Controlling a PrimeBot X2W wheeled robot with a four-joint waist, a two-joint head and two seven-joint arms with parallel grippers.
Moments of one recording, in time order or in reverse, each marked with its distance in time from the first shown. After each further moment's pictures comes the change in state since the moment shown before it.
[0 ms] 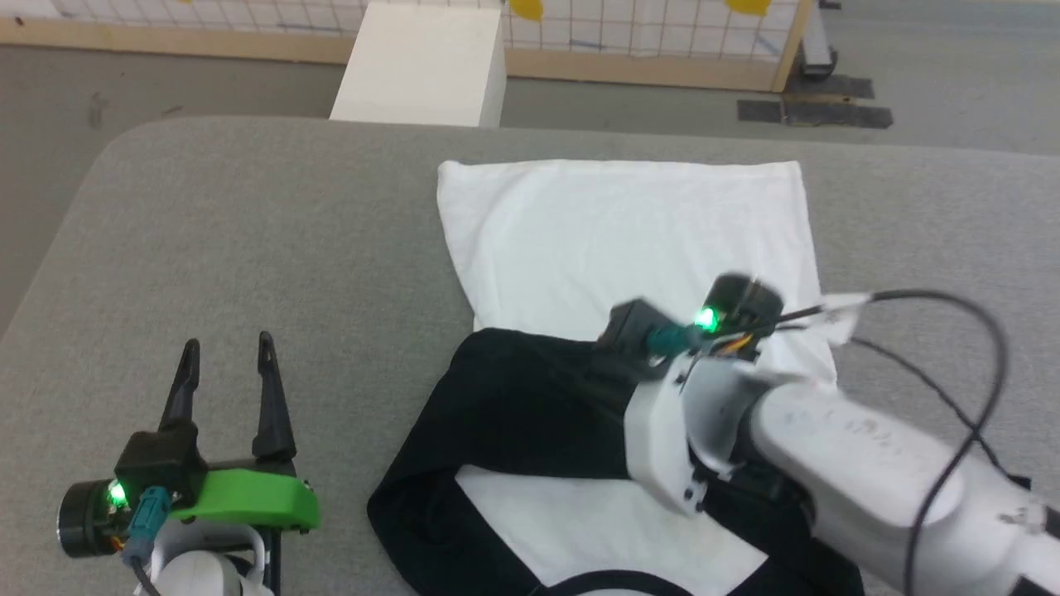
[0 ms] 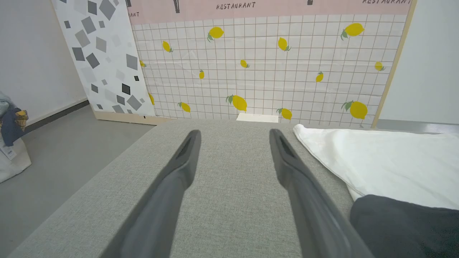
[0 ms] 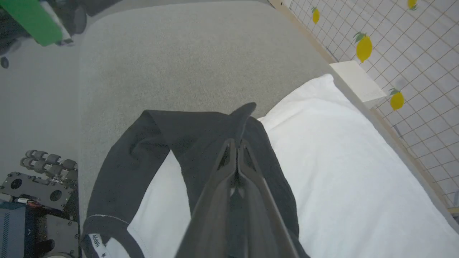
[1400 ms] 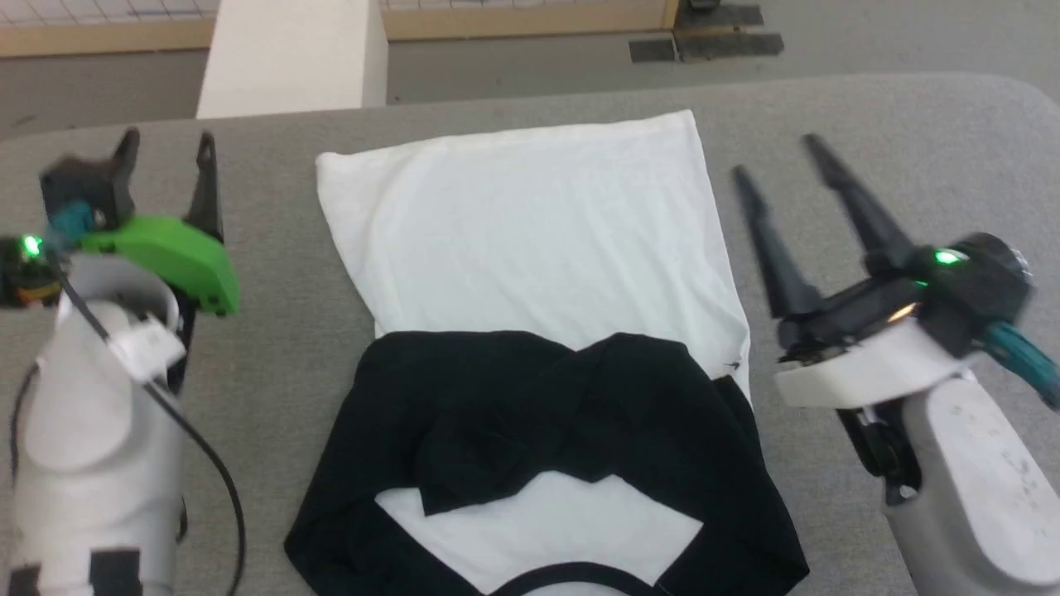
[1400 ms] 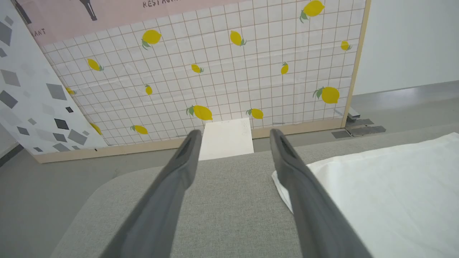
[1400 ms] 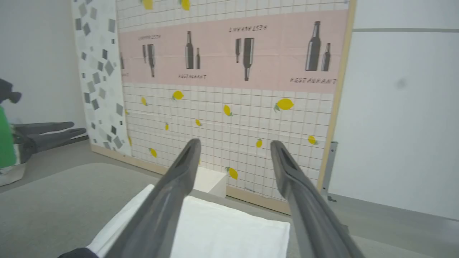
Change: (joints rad) left arm -0.582 0.189 -0.031 0.465 0.019 -0.106 0.152; right arm 0.377 0.198 -0.792 -0.080 -0.380 0.000 -0.548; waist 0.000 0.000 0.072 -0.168
